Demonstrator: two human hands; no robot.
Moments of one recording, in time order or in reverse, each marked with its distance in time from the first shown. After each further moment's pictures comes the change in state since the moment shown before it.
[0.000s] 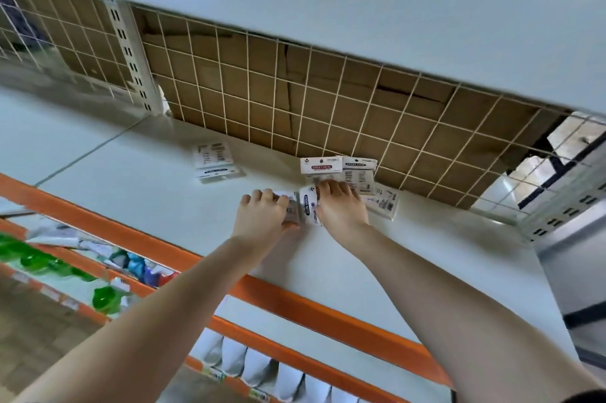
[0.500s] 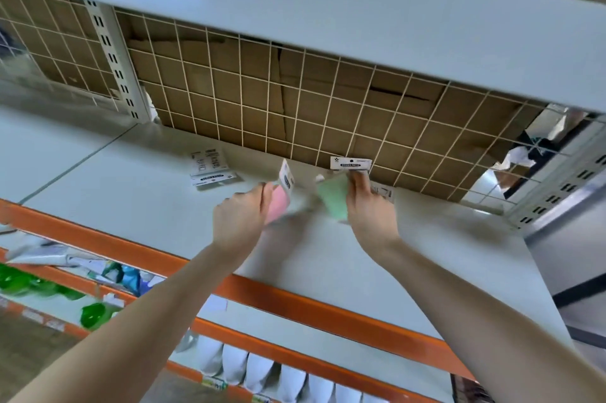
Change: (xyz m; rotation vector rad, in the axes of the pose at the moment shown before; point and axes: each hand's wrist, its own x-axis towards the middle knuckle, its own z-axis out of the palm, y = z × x) left_hand -0.009 -0.026 -0.031 -0.433 0.228 -0.184; right_hand -0.034 0.015 -0.030 0.174 0.343 0.183
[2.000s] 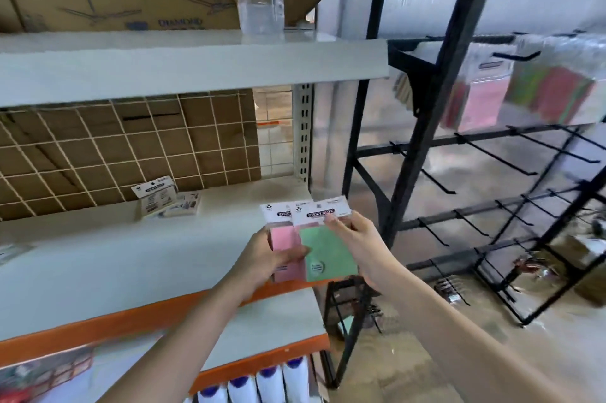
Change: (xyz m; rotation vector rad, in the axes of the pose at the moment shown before) left_hand -0.160 0.308 0.009 -1.154 -0.879 0.033; right_hand -0.229 0.187 -0.214 1.139 0.062 0.933
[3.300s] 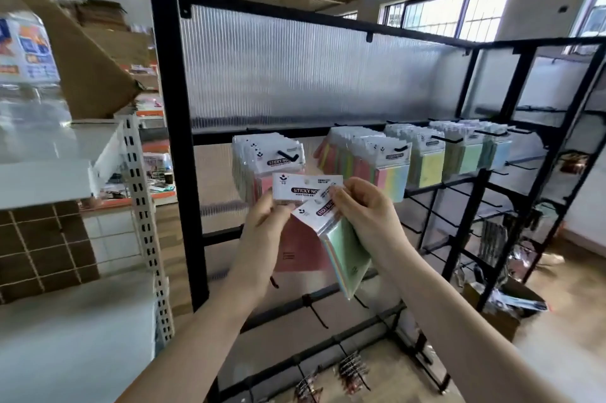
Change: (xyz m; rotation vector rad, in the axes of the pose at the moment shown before) left_hand 0.058 0.180 0.289 -0.166 -0.033 0.467; right_hand 0.002 -0.146 -0.294 -0.115 0.220 -0.584
